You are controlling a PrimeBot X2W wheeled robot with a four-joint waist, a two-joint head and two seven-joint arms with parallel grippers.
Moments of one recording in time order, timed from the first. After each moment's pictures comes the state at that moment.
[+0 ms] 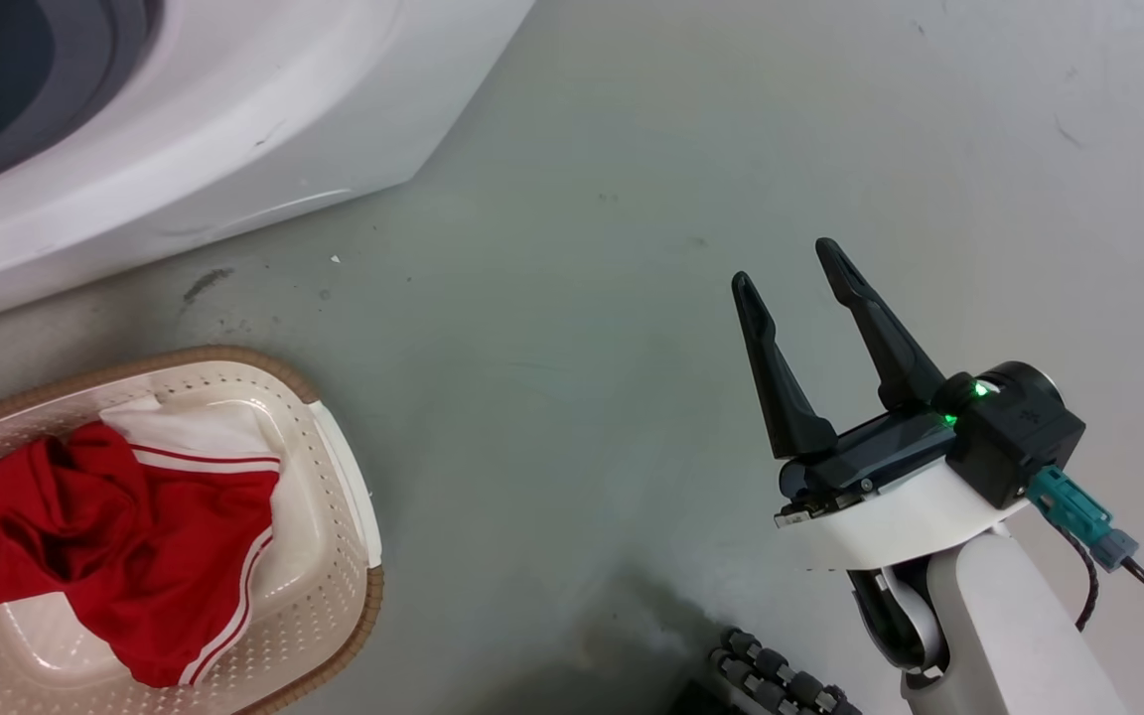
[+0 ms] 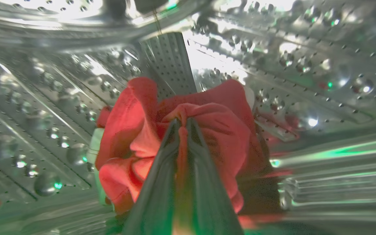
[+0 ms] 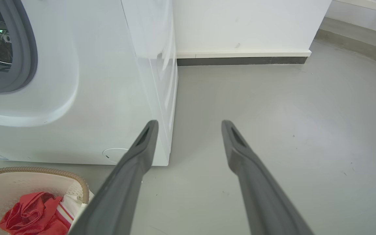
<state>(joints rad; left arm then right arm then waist) -1.46 0.55 -0.22 0.95 -0.21 -0.06 0.50 -0.31 -0.05 0.29 0.04 0.22 0.13 -0.26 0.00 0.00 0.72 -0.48</state>
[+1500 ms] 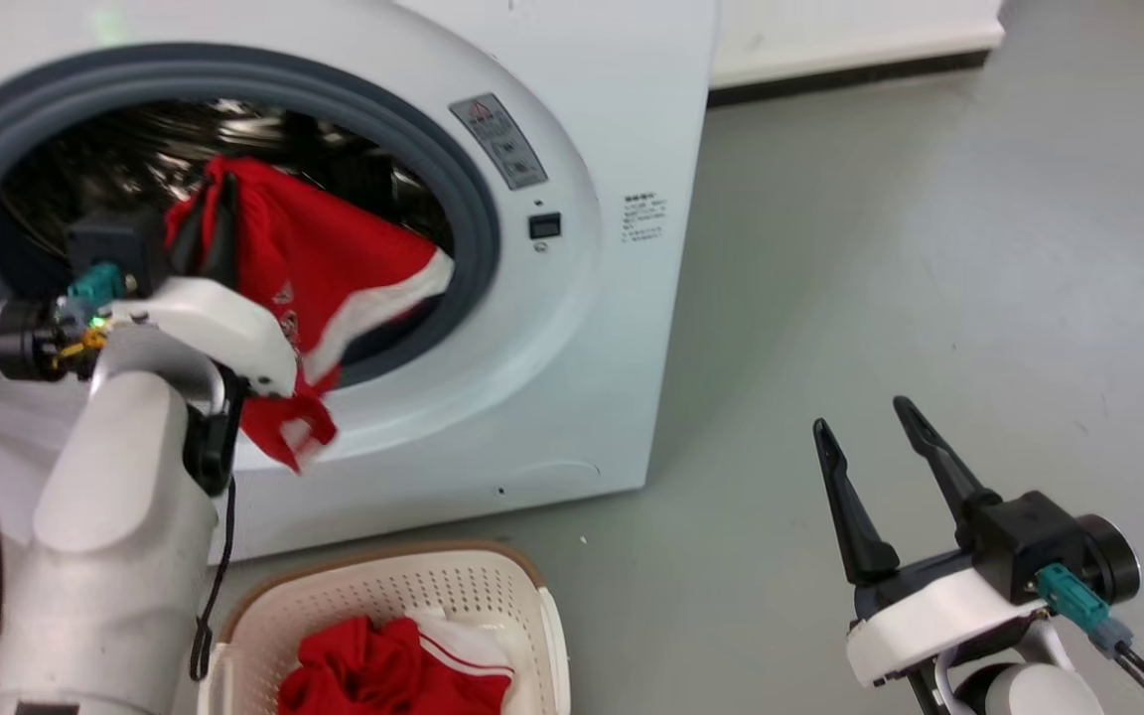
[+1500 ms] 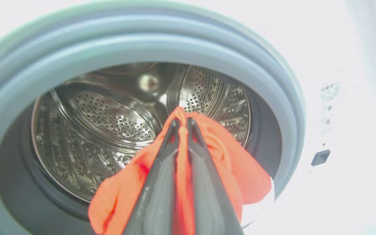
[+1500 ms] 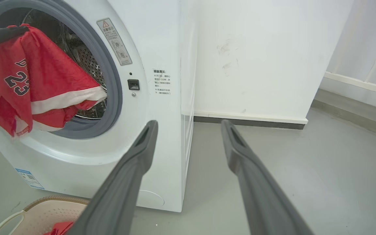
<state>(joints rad) -0.78 0.31 -0.20 0.80 -0.30 -0.06 -0.26 -0.07 -0.05 0.14 0.00 0.04 0.13 -0.12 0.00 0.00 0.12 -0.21</state>
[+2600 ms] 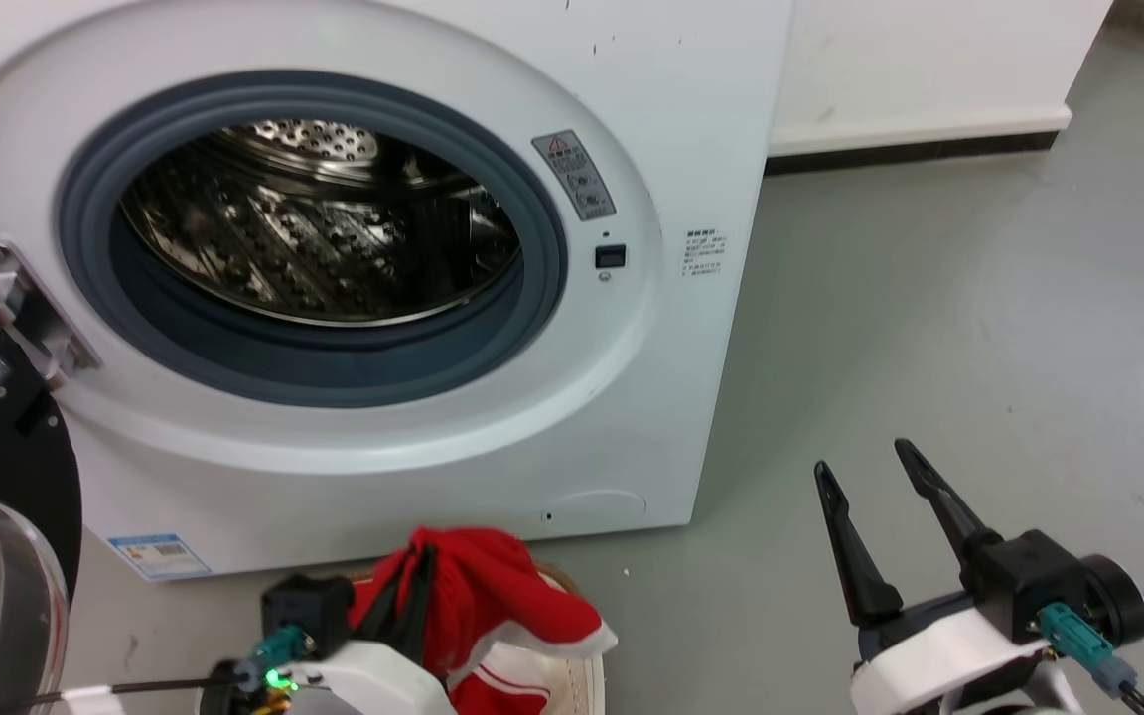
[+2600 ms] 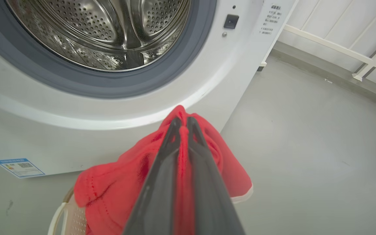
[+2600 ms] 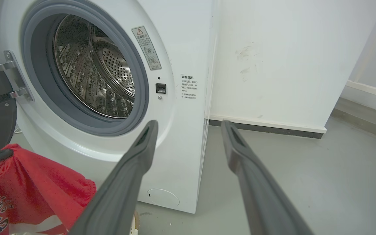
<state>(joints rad) -0.01 0.21 -0.30 0.07 -0.41 0.05 -0.01 0.04 -0.05 0.14 -0.09 0.03 0.13 -0.06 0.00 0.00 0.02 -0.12</state>
